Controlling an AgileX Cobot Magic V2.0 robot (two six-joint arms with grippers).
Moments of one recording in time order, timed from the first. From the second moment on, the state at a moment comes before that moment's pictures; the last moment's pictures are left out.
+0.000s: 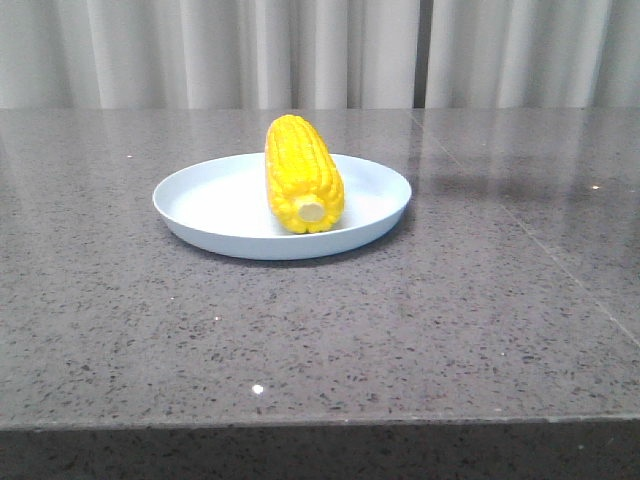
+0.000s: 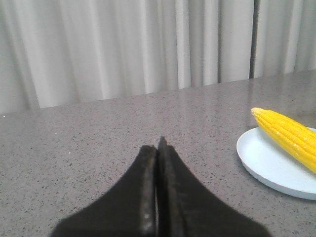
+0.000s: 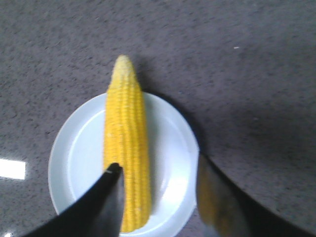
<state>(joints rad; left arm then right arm) -0.21 0.06 -0.37 0.03 0.41 0.08 0.46 1.69 -1.84 0.02 1.20 0.53</state>
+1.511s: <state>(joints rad) -0.21 0.06 -0.37 0.03 0.41 0.08 0.06 0.15 -0.30 -0.01 0.35 0.13</state>
